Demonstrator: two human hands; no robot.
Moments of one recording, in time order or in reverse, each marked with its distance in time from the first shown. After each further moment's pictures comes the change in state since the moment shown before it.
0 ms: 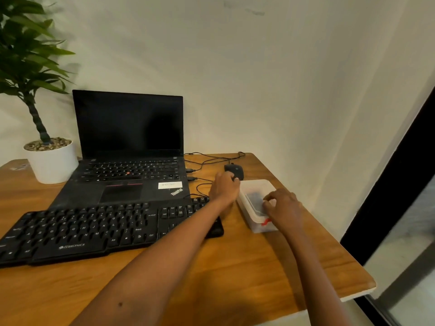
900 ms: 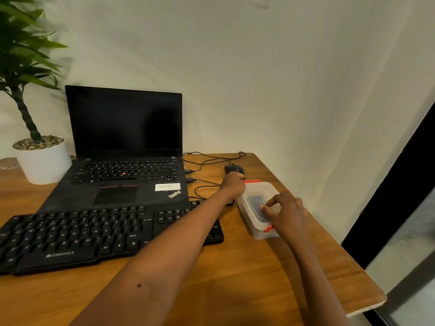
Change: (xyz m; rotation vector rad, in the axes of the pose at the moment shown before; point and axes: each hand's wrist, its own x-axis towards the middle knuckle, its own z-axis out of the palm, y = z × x) left_hand 0.039 0.007 0.021 -0.184 -0.245 -0.114; right_hand 0.002 0.000 0.003 0.050 -0.009 0.034
